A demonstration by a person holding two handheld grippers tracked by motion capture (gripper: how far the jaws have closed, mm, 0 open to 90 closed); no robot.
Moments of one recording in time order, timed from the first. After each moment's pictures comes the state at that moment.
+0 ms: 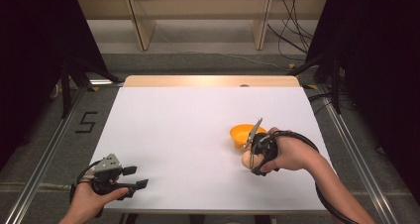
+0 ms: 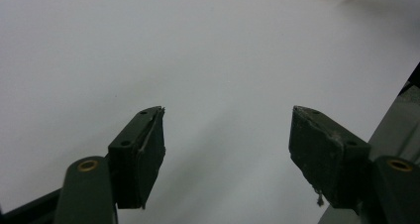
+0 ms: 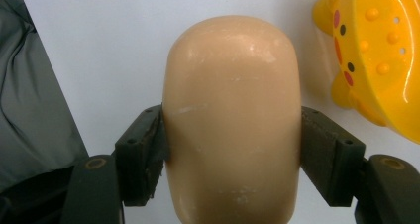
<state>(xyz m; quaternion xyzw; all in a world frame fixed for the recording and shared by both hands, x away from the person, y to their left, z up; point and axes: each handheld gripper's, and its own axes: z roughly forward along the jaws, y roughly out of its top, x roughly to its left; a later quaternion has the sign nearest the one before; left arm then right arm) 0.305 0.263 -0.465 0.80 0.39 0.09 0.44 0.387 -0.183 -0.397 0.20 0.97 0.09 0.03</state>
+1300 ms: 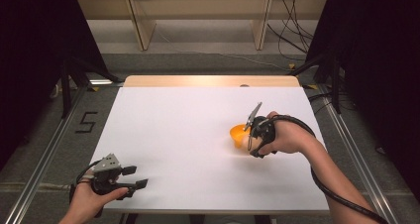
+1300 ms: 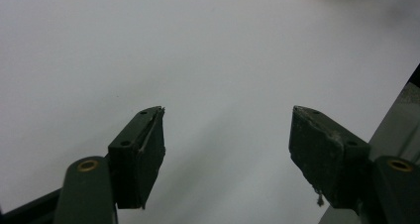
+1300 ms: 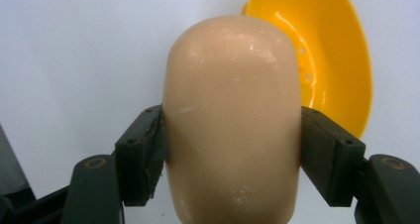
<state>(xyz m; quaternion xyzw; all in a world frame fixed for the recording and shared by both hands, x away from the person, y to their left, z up) 0.304 0.263 -0.465 0.80 0.39 0.09 0.44 0.428 -0.183 -0.383 0.20 0.97 0.10 0.07</state>
